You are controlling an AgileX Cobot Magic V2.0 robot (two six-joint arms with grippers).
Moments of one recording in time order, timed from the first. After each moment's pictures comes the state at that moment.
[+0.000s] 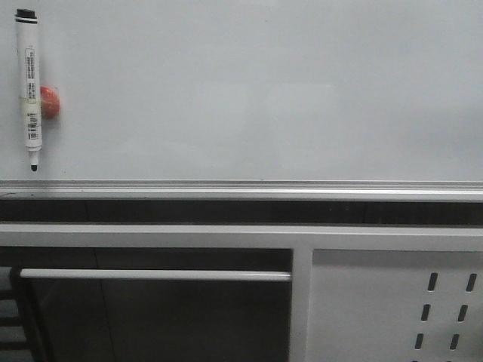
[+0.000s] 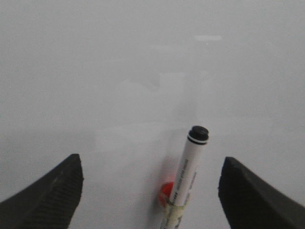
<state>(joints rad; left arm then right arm) -0.37 0.84 -0.30 -0.10 -0.42 0.07 -0.12 0.38 -0.53 0.28 0.66 -0.11</state>
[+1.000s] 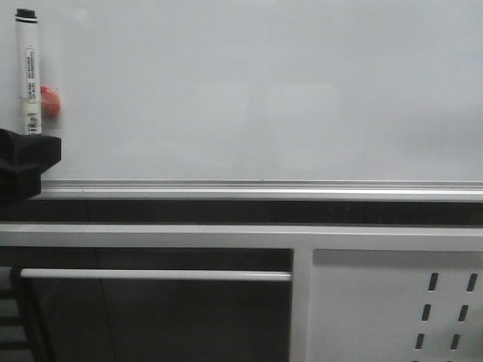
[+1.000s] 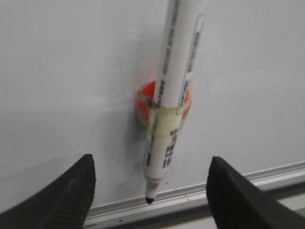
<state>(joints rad) -0.52 1.55 -0.19 -0.22 -1.13 0.07 -0.12 0.38 -0.53 0.28 0.66 -0.16</state>
